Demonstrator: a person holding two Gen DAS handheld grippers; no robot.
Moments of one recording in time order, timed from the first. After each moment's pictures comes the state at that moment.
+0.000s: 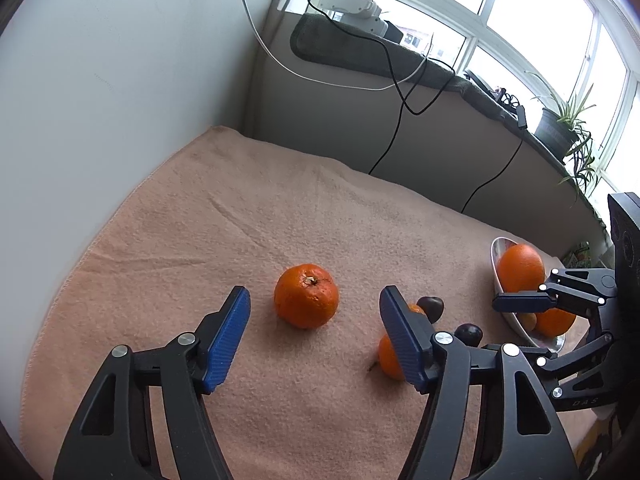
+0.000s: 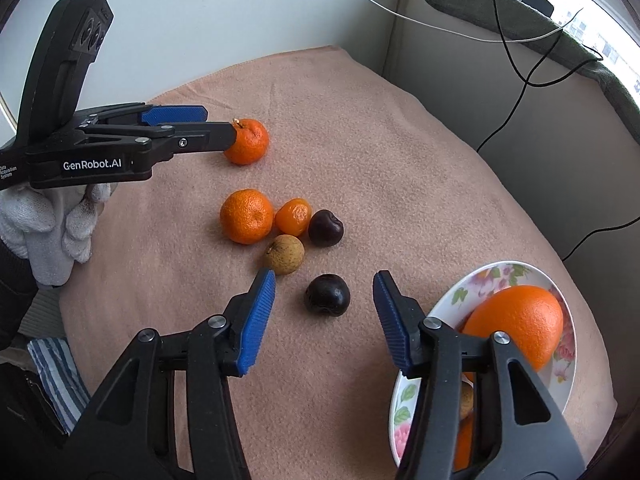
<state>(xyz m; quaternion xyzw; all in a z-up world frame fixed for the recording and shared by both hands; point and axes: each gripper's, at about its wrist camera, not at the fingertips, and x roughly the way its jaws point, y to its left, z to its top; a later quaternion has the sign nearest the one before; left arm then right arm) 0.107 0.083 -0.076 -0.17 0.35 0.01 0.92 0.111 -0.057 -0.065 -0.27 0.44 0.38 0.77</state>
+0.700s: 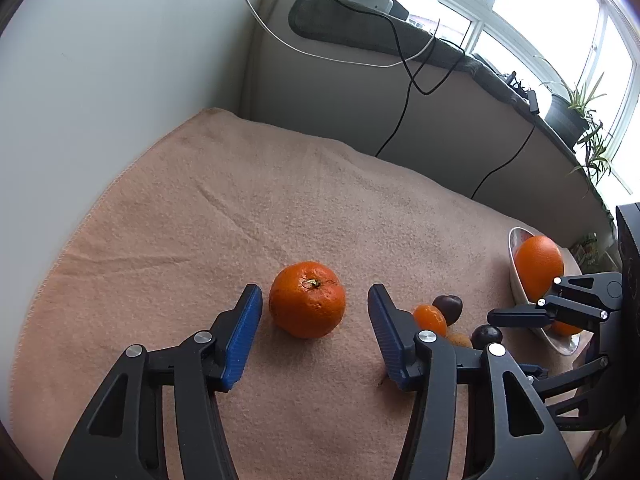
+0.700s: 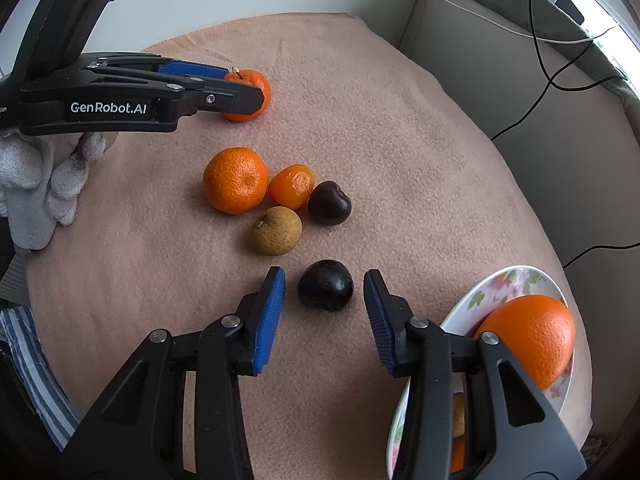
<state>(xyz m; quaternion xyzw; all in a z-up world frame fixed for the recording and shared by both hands) 0.129 0.083 -0.090 -0.16 0.38 0.01 0.91 0.112 -0.042 -0.094 -0.34 0.45 0.36 0.74</state>
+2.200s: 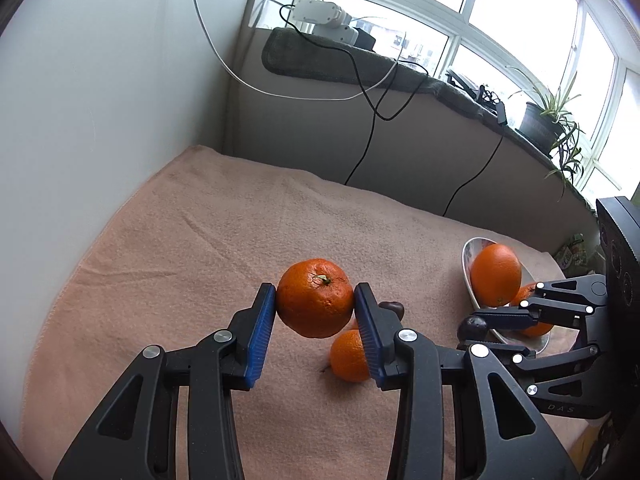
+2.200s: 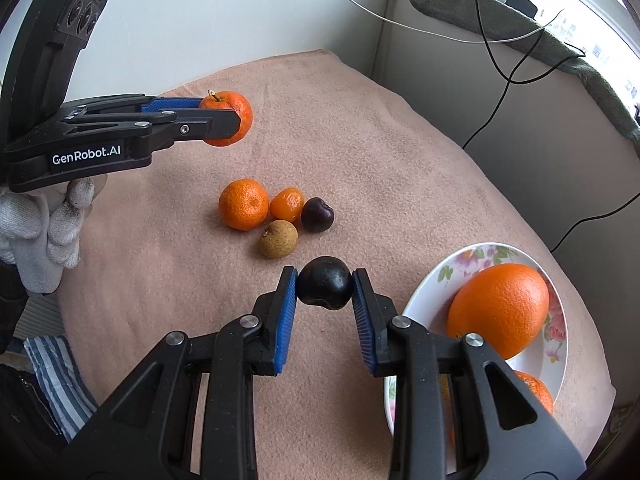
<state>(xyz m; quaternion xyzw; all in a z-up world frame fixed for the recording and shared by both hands) 0.101 0.054 -0.053 -0.14 0.34 0.00 0.93 0.101 -0.077 -0.060 -0.26 0.43 0.36 0.79</state>
